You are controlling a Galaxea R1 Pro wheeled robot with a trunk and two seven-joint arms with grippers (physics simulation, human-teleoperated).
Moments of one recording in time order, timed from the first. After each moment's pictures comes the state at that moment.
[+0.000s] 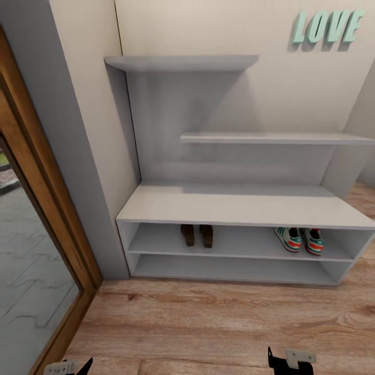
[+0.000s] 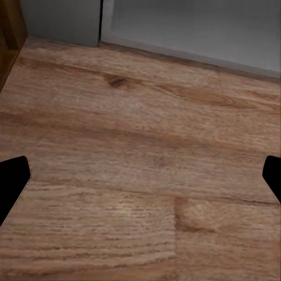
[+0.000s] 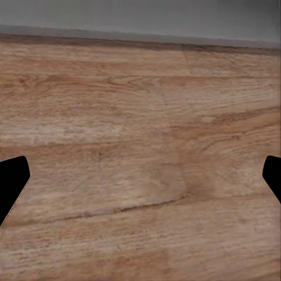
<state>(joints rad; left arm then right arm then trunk) -0.16 0.19 0.51 -0.50 -0.01 -0.34 -0.62 -0.41 -0.09 -0.05 -0.05 0.01 -0.57 -0.19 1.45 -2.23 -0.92</state>
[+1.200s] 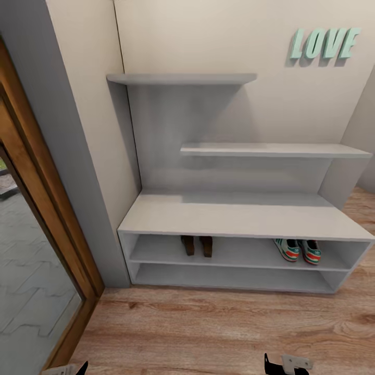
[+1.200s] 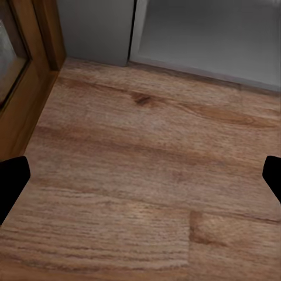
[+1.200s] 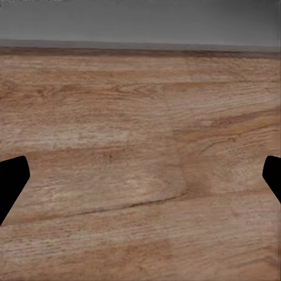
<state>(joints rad) -0.16 0.19 0.50 -0.45 -0.01 -0.39 -0.50 -0.41 -0.07 -0.05 -0.03 0.00 -0.56 -0.19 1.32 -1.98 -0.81</state>
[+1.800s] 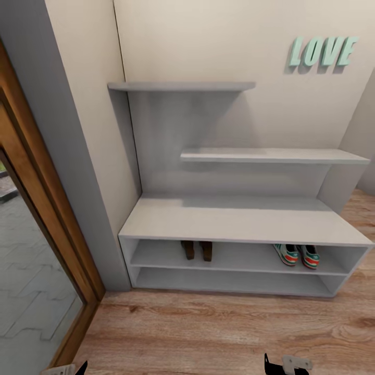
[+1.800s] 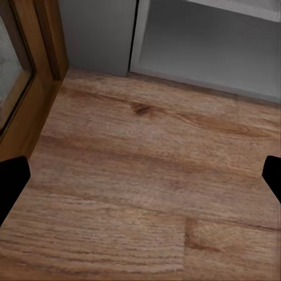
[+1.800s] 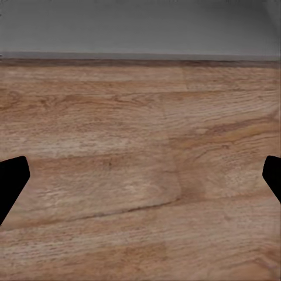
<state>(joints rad) -0.16 0.19 0.51 -0.45 -0.01 -0.39 -0.50 -0.41 -0.07 -0.05 -0.03 0.00 -0.56 -0.19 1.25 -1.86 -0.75</state>
